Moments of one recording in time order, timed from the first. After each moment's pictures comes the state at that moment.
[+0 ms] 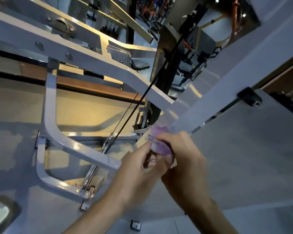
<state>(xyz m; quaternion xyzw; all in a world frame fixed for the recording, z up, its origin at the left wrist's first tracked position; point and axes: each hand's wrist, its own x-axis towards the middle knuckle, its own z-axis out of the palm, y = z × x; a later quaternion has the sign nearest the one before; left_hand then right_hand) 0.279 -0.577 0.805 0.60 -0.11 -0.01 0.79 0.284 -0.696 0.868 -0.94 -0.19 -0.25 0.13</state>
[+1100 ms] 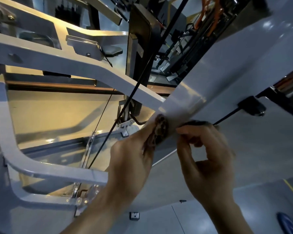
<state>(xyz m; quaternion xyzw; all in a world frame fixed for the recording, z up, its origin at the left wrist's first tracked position) 0.361 -0.581 0.819 0.77 -0.15 0.18 0.60 0.319 -0.716 0.904 -0.91 -0.14 -0.34 0.18</state>
